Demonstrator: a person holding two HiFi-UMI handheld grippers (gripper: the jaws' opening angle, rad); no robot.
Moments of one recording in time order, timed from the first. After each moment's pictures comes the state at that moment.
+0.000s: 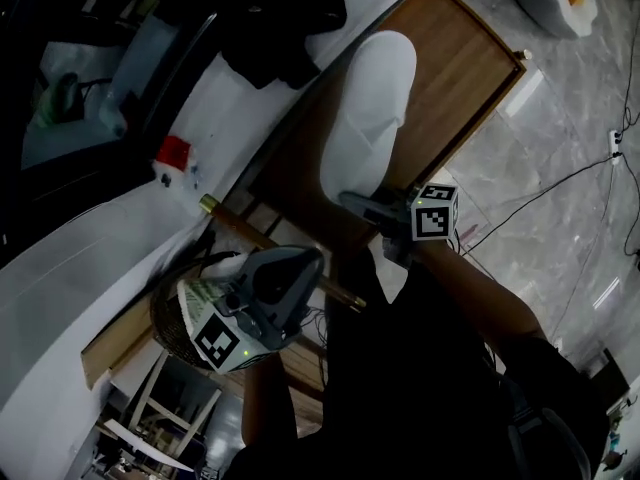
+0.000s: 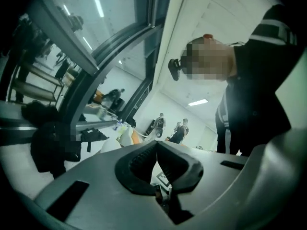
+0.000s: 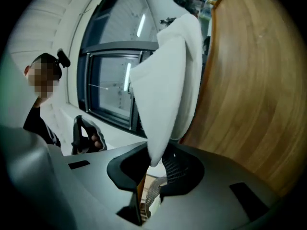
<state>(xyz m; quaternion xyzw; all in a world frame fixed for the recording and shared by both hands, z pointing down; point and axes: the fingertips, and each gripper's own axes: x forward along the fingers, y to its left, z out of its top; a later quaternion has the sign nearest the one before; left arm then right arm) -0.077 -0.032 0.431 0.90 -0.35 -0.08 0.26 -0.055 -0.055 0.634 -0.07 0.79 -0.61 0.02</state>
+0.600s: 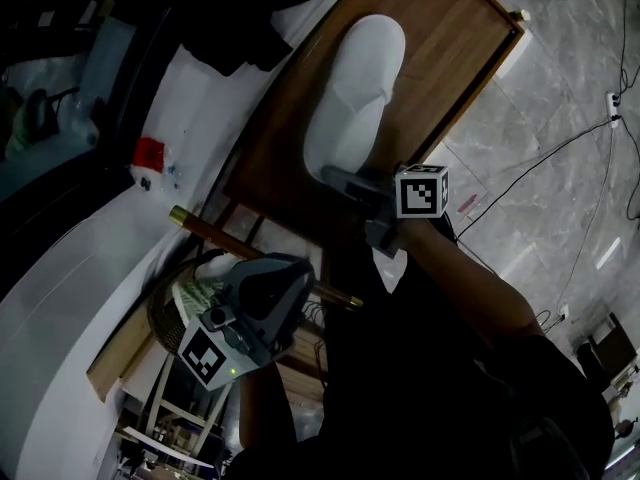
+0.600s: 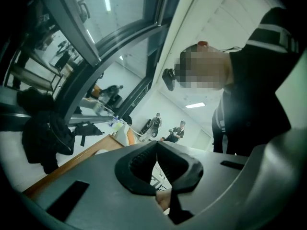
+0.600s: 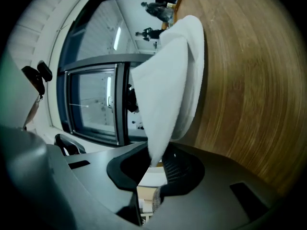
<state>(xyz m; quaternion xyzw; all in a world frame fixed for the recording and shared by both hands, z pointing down) -0.063 -0.042 0.448 0.89 -0.32 -0.10 0.29 -0.053 -0.075 0.684 -0.15 0.71 -0.68 0.03</state>
